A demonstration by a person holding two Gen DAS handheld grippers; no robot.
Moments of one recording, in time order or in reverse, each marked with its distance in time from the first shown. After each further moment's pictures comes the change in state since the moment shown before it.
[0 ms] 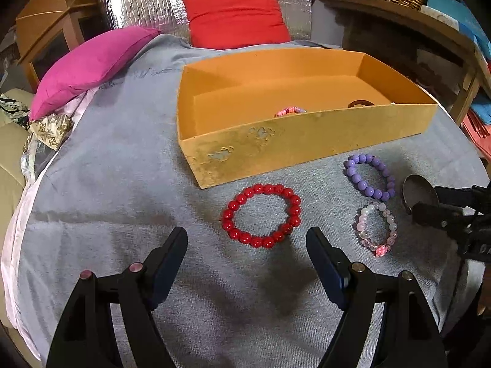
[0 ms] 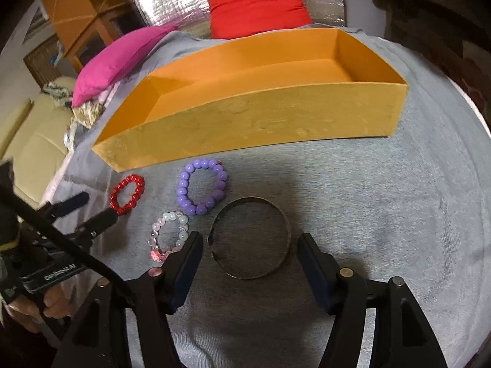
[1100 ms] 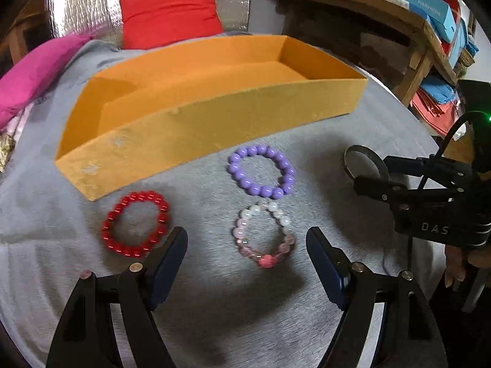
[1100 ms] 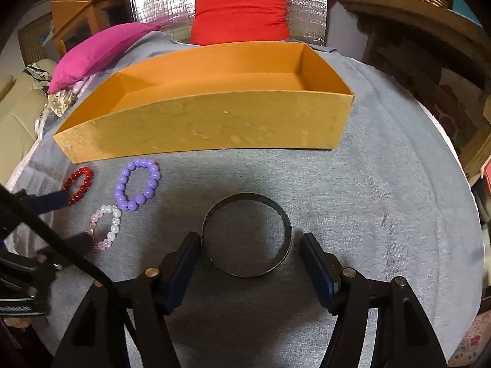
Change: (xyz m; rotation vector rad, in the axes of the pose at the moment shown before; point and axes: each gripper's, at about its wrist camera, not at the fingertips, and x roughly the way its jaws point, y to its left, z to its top) left arm 0.009 -0.075 0.005 0.101 0.041 -0.250; right arm -0.010 -0.046 -0.006 -0.049 -0.054 -0.157
